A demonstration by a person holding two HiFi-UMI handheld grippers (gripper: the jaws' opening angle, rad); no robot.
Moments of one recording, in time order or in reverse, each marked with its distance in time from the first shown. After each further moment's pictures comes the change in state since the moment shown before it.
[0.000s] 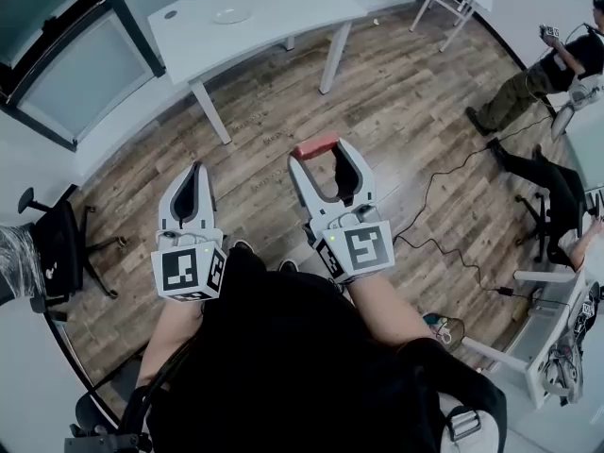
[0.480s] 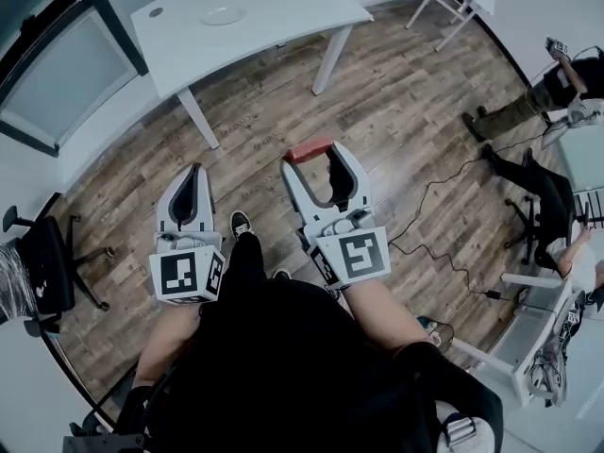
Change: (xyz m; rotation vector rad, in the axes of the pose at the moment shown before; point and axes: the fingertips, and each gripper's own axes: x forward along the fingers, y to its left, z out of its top) left arm 0.092 0.037 -0.028 -0.058 0.023 -0.033; right arm 0.092 -0.023 -0.025 -0.018 0.052 -0.002
